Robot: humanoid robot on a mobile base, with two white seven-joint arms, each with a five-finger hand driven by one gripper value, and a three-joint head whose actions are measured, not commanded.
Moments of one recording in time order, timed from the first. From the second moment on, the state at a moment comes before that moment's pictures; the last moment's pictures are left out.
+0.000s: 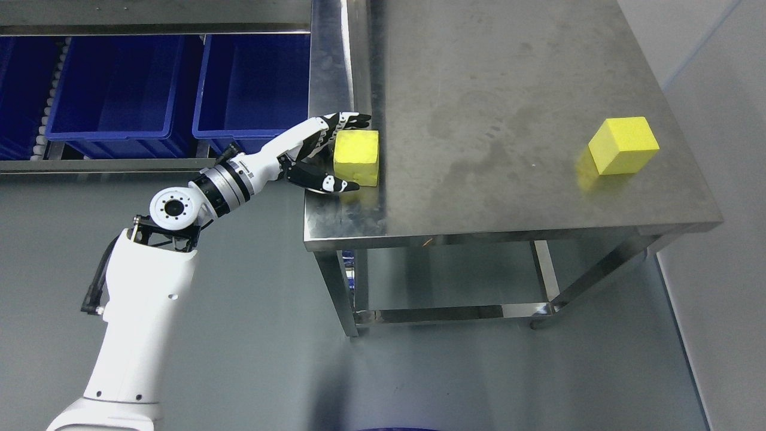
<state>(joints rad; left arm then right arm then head) -0.52 0.15 -0.17 -1.31 -0.08 -0.10 -0.76 0.00 0.00 0.00 0.00 0.00 -0.02 -0.03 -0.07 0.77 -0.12</state>
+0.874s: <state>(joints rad) -0.51 0.04 -0.01 -1.27 0.26 -0.39 -0.46 0.00 0.00 0.00 0.00 0.00 -0.02 -0.03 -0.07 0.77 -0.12</state>
